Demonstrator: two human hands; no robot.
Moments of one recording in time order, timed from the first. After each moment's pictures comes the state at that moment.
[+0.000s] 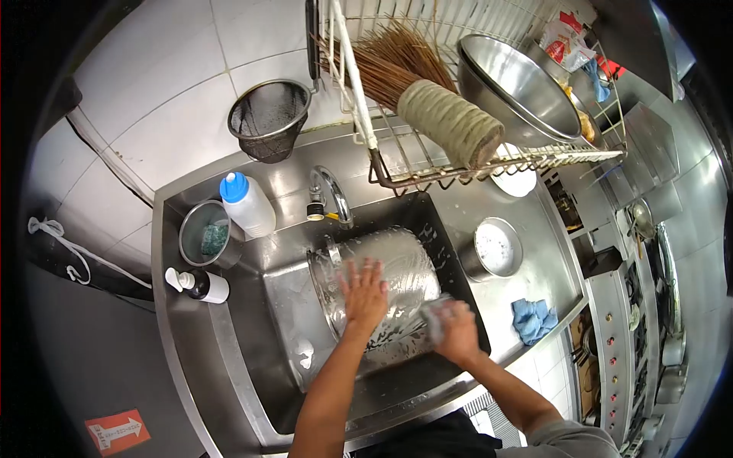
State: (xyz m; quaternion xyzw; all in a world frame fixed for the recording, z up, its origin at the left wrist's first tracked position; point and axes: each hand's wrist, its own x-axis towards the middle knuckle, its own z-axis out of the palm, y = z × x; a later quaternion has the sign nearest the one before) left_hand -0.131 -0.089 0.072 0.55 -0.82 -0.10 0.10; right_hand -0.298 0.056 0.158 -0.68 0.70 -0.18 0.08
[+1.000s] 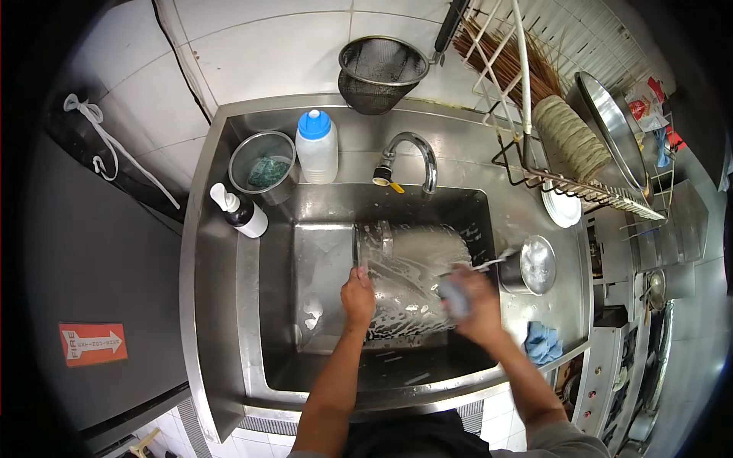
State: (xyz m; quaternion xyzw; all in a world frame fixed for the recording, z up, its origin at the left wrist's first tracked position) left_hand -0.055 -0.052 0.049 0.74 -0.49 -0.30 0.36; right_hand -0.272 -0.006 0.211 -0.78 0.56 -0.27 0.12
